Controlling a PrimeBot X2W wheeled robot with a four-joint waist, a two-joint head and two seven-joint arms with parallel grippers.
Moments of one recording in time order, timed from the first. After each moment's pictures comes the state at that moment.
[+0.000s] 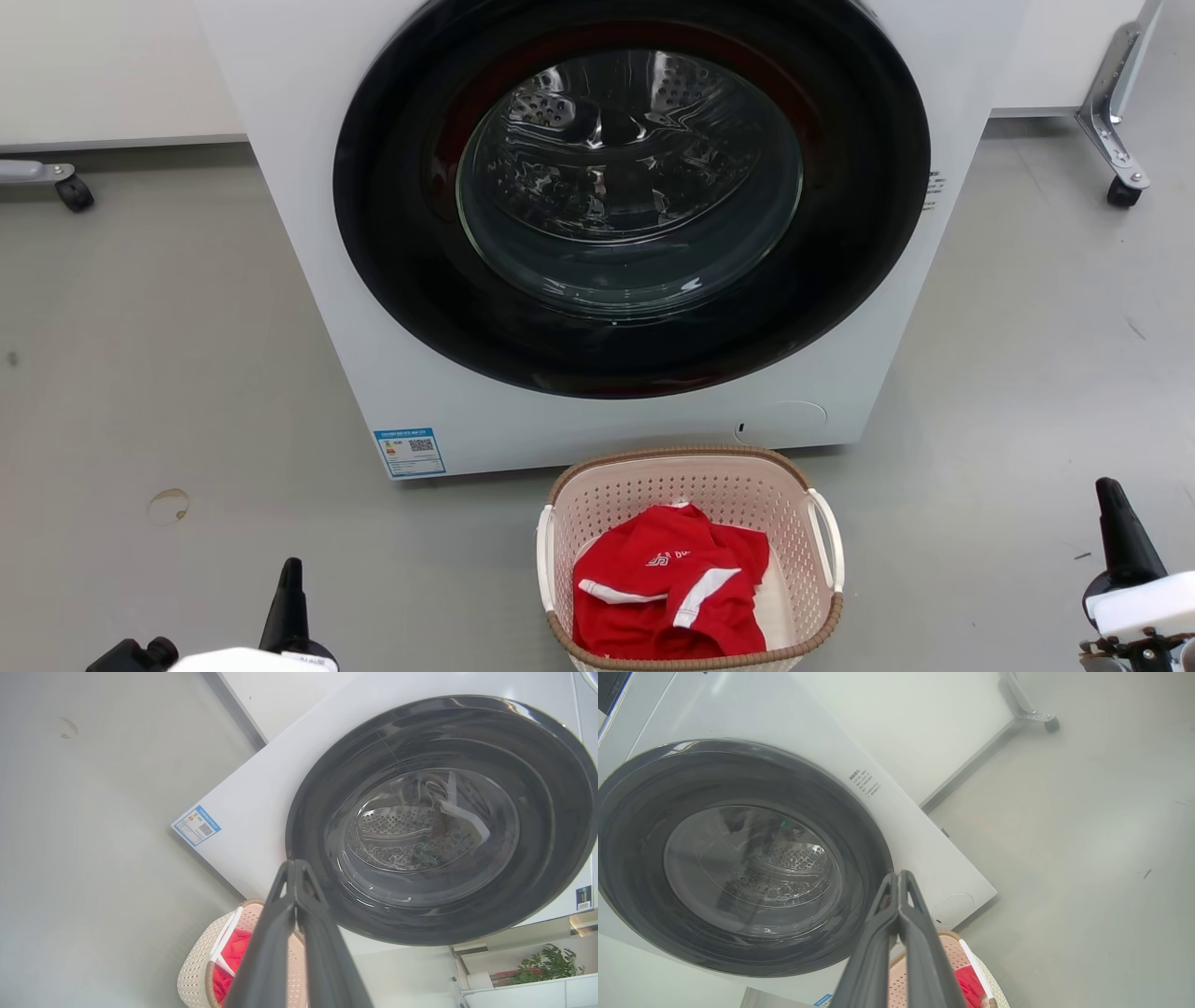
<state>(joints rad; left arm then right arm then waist) 0.02 0.03 0.02 0.29 -1.04 -0.04 -0.04 0.00 -0.04 -0.01 0.29 1.02 0.13 -0.06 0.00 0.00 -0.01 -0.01</state>
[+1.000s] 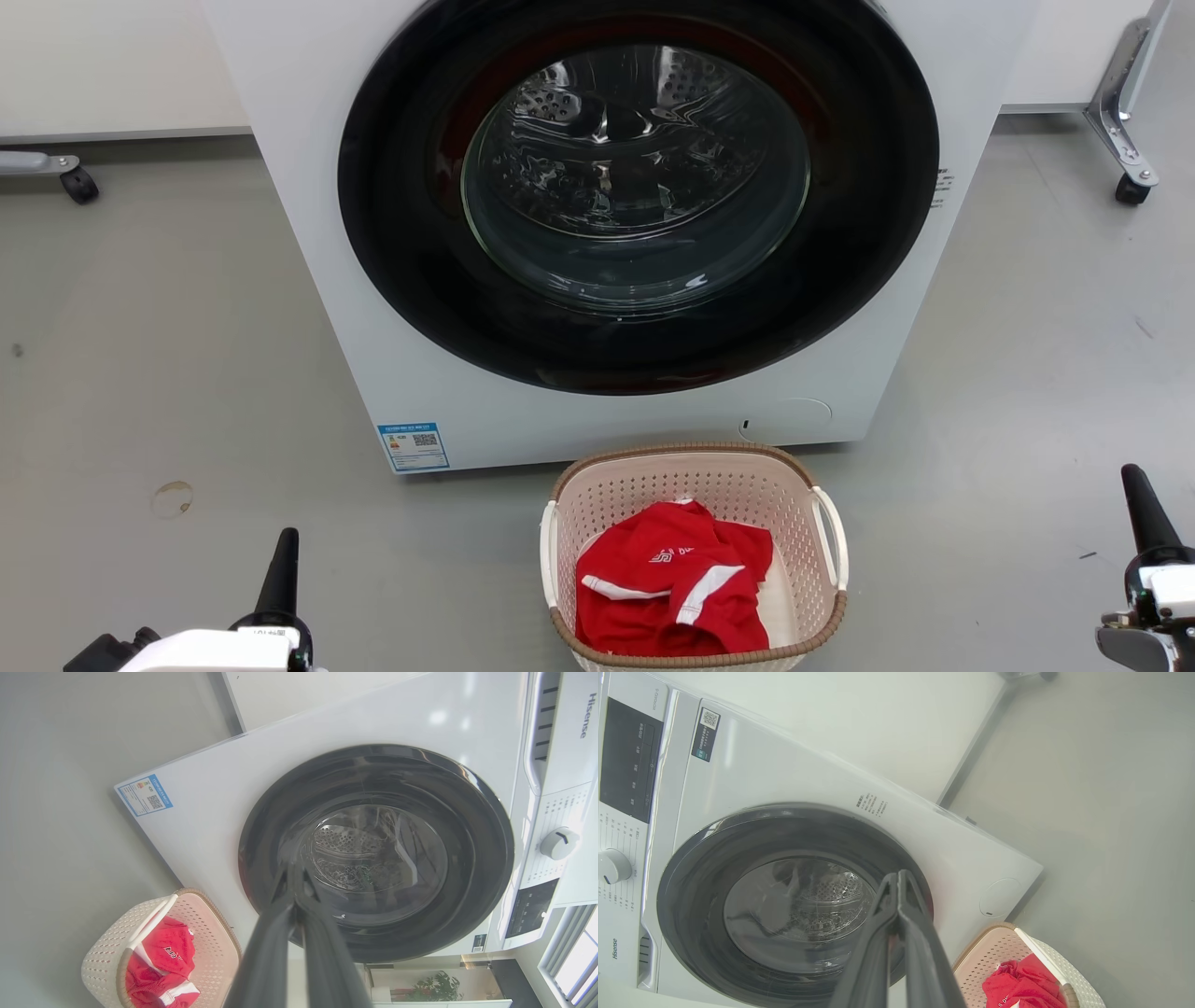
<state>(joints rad) -0.02 0.03 0.05 0.28 -1.35 -0.08 0.04 -0.02 -0.04 -0.07 0.28 1.34 0.13 0.03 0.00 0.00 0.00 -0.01</state>
